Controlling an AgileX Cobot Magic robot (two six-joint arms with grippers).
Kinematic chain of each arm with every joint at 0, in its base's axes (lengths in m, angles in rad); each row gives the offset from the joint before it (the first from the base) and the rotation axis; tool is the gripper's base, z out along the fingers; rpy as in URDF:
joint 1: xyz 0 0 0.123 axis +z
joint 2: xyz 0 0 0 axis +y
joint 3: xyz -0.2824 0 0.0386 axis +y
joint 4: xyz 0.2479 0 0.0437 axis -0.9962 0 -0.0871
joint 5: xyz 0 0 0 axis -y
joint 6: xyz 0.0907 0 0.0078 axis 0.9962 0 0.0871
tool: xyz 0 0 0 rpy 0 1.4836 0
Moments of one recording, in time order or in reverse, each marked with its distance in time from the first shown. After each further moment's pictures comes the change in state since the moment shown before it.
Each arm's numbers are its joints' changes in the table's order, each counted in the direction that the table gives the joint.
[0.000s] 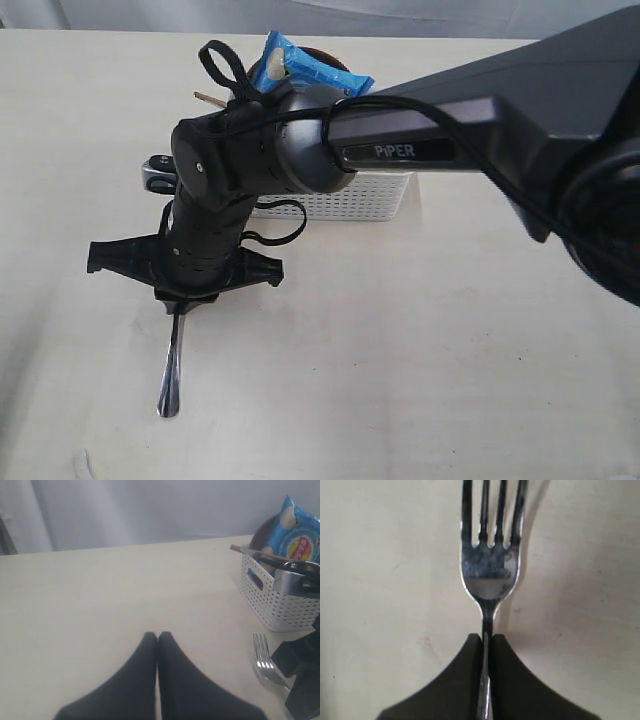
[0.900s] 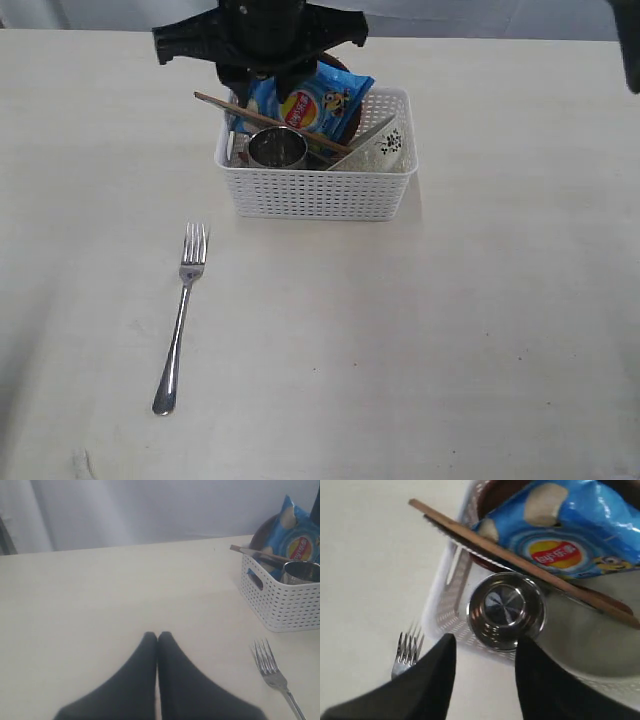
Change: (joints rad) left arm 0.000 0.000 0.000 0.000 0.000 0.000; right arm -0.196 -0.075 -0.501 0.447 -0.546 -0.058
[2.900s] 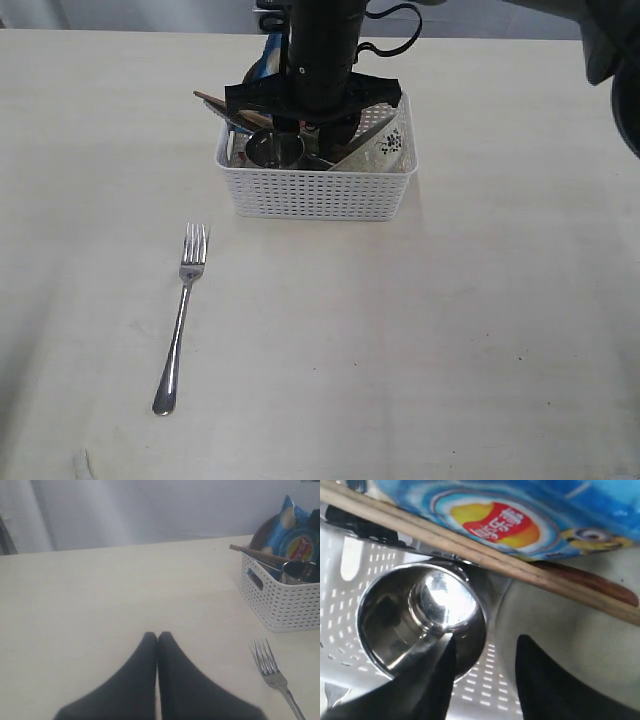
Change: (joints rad) left arm 0.000 0.000 0.000 0.000 0.000 0.000; right arm -0.123 0.079 0.140 -0.121 0.081 -0.100
